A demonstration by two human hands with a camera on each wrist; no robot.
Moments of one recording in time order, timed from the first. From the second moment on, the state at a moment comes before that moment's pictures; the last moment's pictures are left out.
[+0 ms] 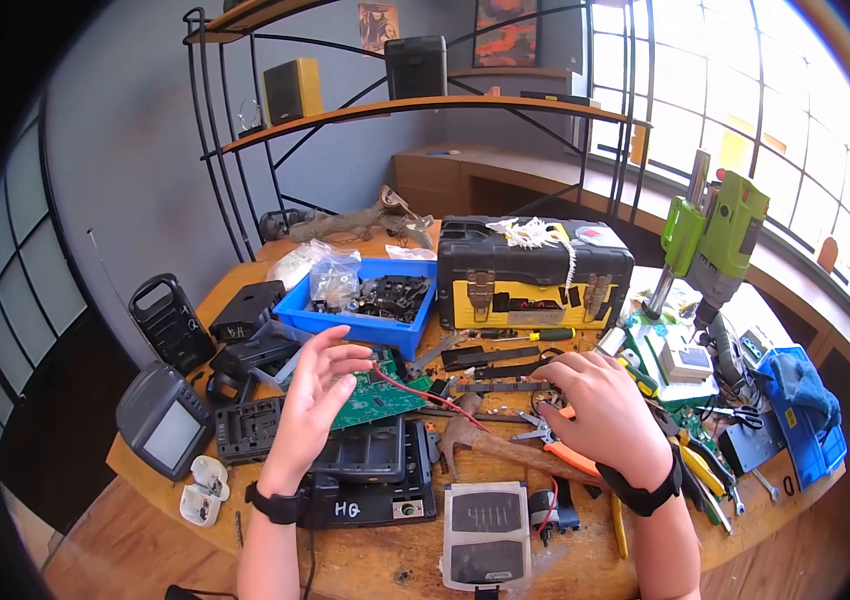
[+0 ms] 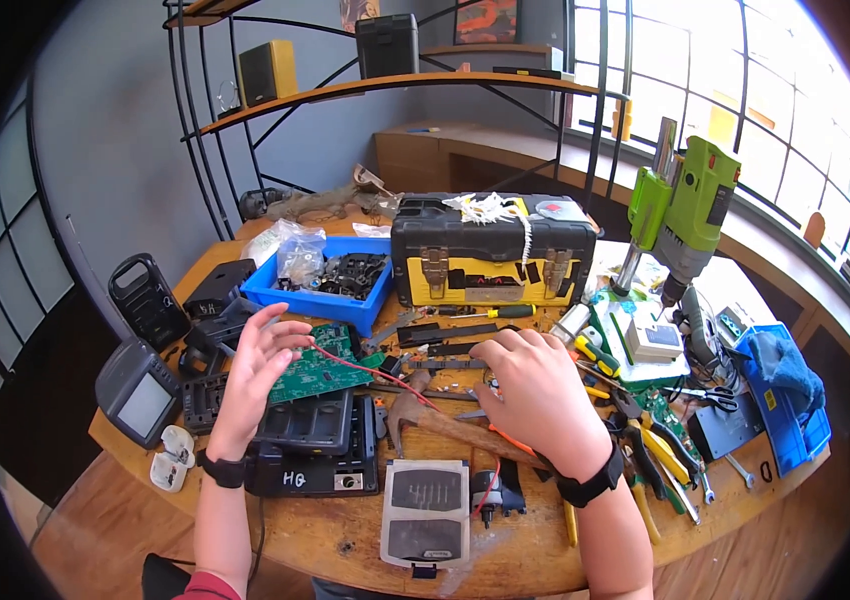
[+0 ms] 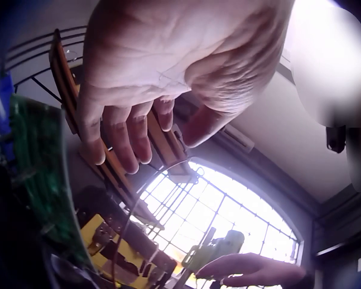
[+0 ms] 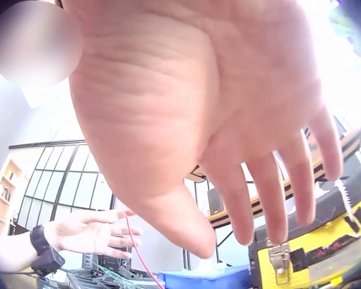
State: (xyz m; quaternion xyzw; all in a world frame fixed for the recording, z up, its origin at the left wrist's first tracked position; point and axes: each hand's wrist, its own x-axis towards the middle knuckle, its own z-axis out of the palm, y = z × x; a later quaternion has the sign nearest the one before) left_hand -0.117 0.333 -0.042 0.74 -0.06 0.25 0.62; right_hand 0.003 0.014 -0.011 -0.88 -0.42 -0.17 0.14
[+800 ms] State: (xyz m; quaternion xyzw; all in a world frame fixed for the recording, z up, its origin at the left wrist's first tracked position) left_hand -0.104 0.309 -0.106 0.95 0.01 0.30 0.08; right_hand -0.071 0.054 0.006 -0.77 -0.59 -0.15 0.19
